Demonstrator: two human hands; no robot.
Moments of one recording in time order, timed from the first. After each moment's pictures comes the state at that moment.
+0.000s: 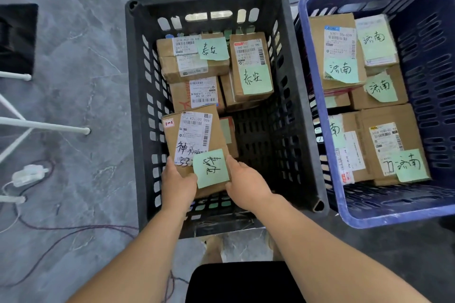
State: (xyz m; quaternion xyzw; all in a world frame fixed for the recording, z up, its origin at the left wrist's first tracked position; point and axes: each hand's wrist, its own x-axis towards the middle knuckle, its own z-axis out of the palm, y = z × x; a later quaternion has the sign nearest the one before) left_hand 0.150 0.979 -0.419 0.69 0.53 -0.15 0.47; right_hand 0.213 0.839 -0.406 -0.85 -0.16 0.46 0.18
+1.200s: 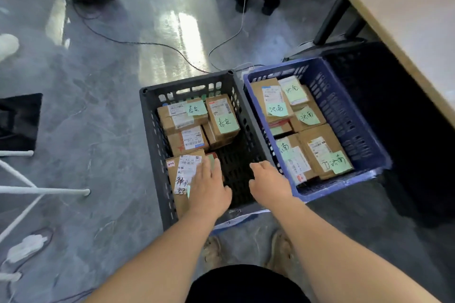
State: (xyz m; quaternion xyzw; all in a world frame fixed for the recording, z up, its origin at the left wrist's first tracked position) left_hand 0.156 0.933 -0.268 0.94 0.11 -0.24 0.21; right_hand 0.195 0.785 -0.254 -0.95 -0.06 0.28 0.11
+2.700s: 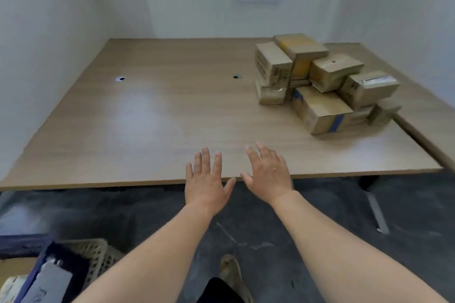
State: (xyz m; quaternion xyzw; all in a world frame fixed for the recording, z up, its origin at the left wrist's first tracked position) left_hand -0.109 0.231 -0.134 0.82 -0.57 -0.04 0.01; right_hand -0.248 0.156 -0.112 -0.88 0.47 -0.08 0.03
